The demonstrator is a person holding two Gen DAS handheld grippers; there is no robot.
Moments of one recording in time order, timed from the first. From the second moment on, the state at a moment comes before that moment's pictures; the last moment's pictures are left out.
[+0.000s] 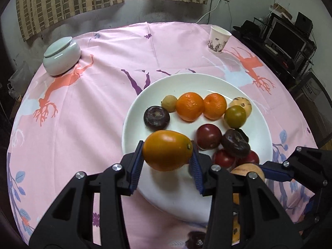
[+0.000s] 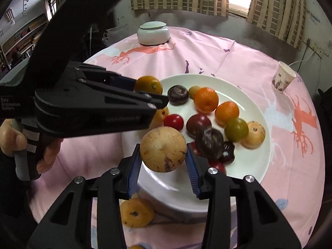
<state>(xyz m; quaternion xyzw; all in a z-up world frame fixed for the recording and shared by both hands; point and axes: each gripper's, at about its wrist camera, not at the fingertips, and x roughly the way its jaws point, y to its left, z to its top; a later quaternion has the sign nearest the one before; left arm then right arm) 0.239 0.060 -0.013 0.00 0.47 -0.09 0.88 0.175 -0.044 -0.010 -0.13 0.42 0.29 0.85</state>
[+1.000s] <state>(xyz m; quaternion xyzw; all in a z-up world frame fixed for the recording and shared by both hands) 0.100 0.053 0.019 -0.03 0.37 -0.07 0.93 0.067 -0.161 -0.012 -0.04 0.43 0.20 0.88</state>
